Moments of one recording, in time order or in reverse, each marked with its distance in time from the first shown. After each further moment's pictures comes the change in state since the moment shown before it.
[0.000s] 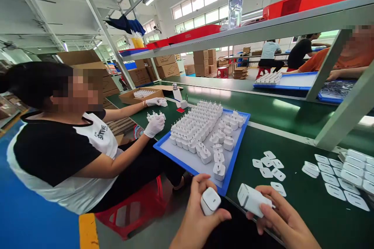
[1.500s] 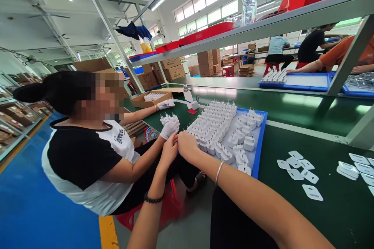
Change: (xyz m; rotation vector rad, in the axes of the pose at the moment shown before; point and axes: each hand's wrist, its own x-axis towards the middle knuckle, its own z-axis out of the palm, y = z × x) left_hand 0.155 0.008 -0.218 0.642 0.348 0.209; right_hand 0.170 -0.049 0.273 -1.409 -0.239 -0.487
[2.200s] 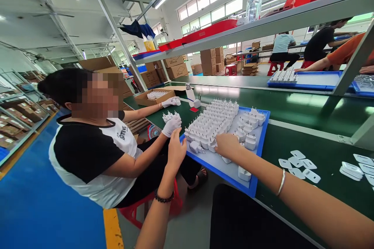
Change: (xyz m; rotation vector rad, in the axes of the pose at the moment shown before) left_hand -0.025 0.038 0.024 0.258 0.111 0.090; right_hand -0.057 0.097 -0.031 -0.196 -0.214 0.168
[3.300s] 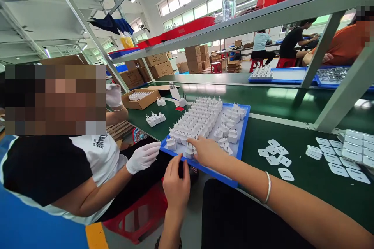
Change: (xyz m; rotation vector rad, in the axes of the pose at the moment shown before) left_hand -0.110 0.057 0.018 0.129 0.224 0.167; right_hand -0.036 -0.010 -0.003 0.256 0.112 -0.211
